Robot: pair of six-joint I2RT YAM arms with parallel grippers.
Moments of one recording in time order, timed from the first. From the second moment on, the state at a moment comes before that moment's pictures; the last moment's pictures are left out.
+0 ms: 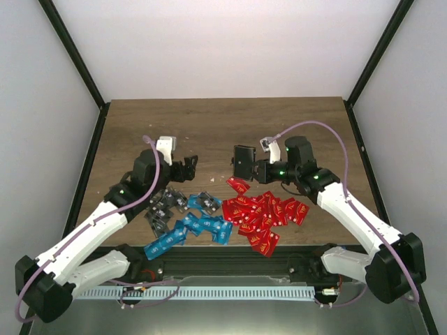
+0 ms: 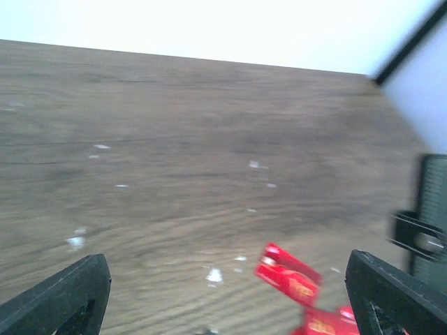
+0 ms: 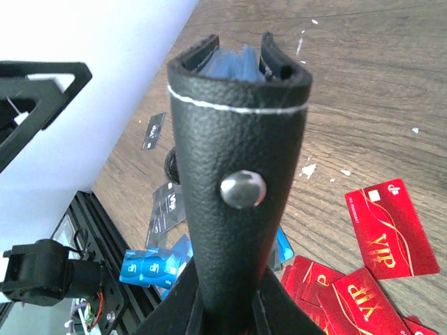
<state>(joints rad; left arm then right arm) -0.61 0.99 0.83 -0.31 -0.21 -0.41 0.46 1.13 0.86 -0.30 -0.59 0.39</state>
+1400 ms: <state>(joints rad) -0.70 1.24 0.81 0.02 0.10 -0.37 0.47 1.30 0.86 -0.09 -0.84 0.48</state>
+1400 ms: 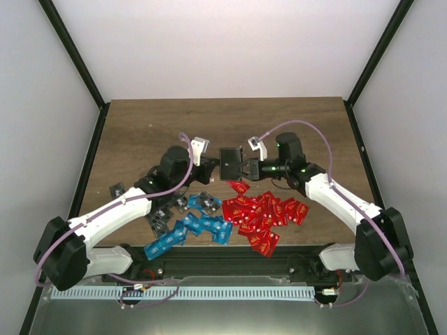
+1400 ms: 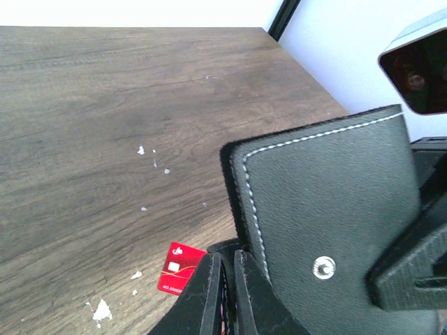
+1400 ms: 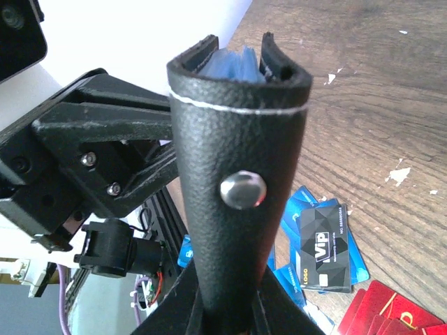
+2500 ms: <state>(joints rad) -0.61 1.49 0.77 -0.04 -0.04 -0.35 0.52 1.97 1.10 -0.04 -0.72 0.52</state>
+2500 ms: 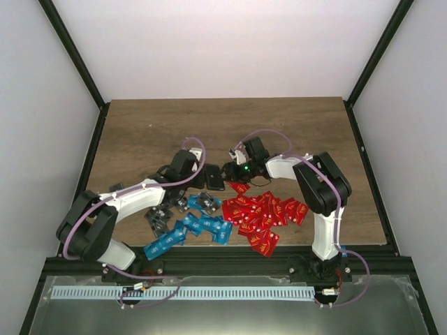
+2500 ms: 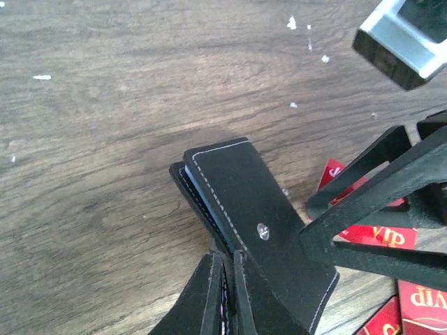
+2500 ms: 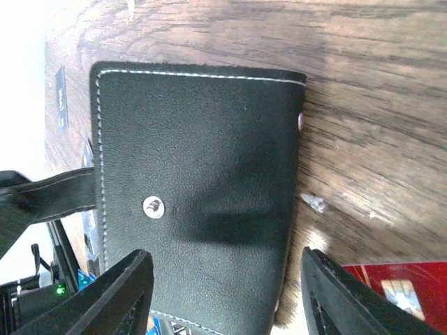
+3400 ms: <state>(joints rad) -0.61 1.46 0.77 -0.04 0.00 -0.34 0.64 1.93 1.25 -0.27 -0.48 0.40</state>
